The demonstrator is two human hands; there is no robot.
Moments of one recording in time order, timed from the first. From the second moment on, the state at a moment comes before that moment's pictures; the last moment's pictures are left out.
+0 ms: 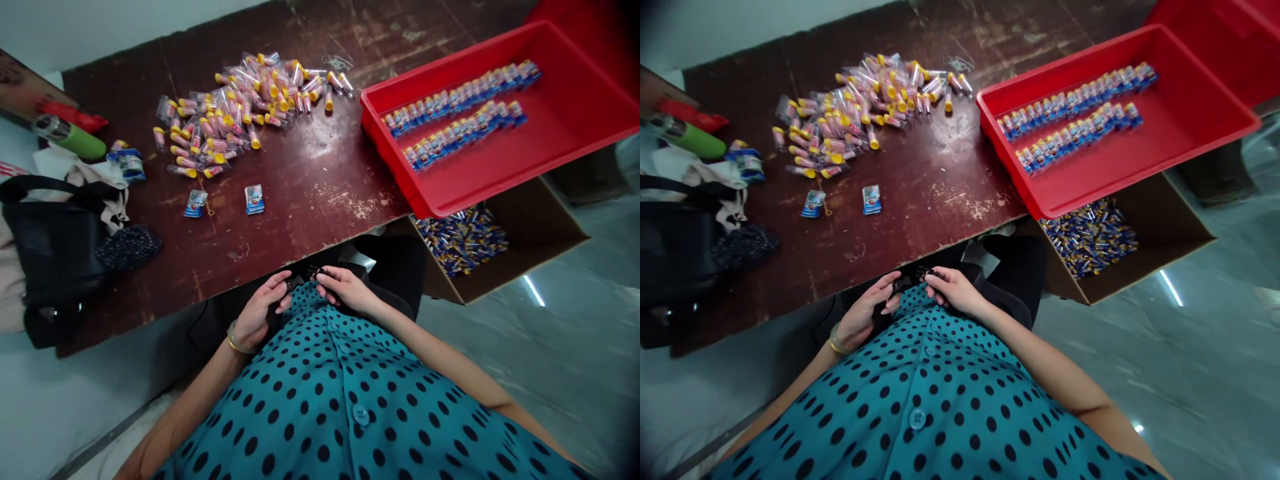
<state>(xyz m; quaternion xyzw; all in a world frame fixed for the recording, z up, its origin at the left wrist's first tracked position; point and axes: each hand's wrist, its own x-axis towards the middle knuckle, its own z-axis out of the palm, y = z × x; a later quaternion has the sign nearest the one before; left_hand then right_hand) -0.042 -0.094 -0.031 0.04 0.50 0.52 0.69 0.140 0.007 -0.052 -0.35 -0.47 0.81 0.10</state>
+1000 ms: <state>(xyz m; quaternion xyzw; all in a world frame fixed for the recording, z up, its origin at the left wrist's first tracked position) -0.024 -0.069 -0.037 0.24 0.59 0.41 0.65 0.153 0.033 -0.031 -0.39 -0.77 0.50 0.08</state>
